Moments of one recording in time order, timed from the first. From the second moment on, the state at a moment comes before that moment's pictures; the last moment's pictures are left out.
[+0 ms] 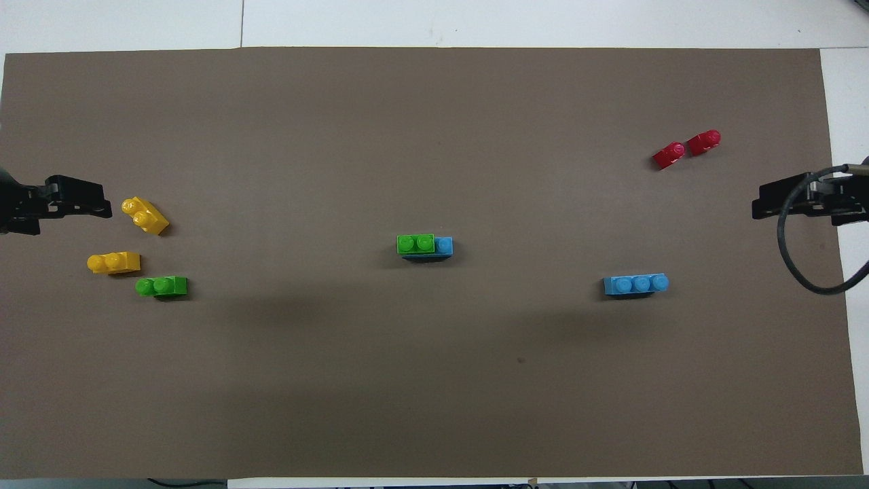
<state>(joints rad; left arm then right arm) 0.00 -0.06 0.00 -1.75 -0.02 1.72 -0.11 -0.27 -0.08 0.24 -1.65 0.04 1.57 0.07</state>
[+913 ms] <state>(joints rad) 0.00 -0.06 0.00 -1.65 0.01 1.57 0.04 -0.26 -0.10 0.24 -1.65 0.04 1.54 0.05</state>
